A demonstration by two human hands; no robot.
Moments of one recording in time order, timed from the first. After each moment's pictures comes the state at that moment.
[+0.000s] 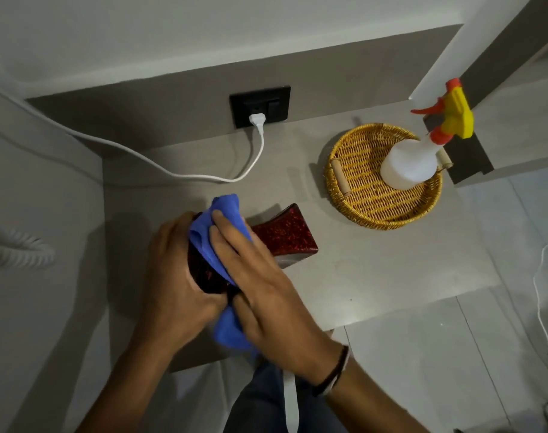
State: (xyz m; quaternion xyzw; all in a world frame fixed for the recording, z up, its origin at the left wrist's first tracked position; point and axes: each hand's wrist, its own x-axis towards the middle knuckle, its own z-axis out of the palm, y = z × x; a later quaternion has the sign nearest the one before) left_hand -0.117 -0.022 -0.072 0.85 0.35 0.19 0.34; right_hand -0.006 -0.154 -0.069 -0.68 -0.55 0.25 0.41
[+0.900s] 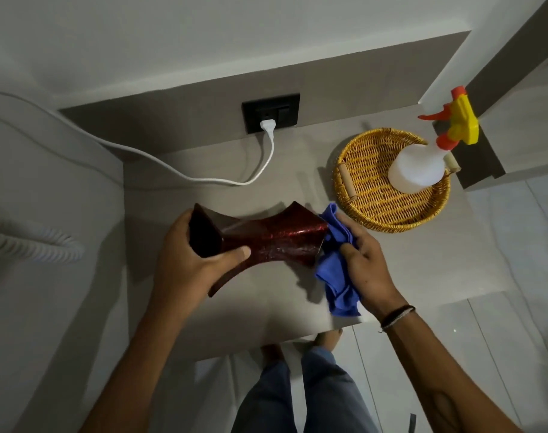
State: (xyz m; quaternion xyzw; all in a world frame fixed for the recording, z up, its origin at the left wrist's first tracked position) left_hand -0.106 -0.010 -0.057 0.72 0.45 0.18 0.50; right_hand 0.103 -0.195 -0.116 -0.75 -0.12 0.38 0.52
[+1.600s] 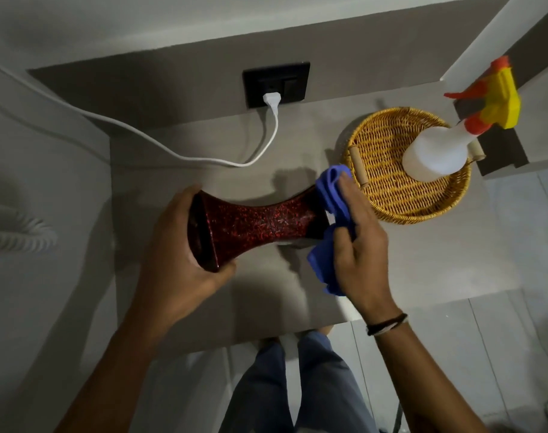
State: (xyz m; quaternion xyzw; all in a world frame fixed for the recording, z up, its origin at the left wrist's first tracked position) left_hand -0.119 -0.001 -0.075 0.84 0.37 0.15 0.37; right_hand 0.079 -0.176 -0.097 -0.81 -0.31 0.18 0.47
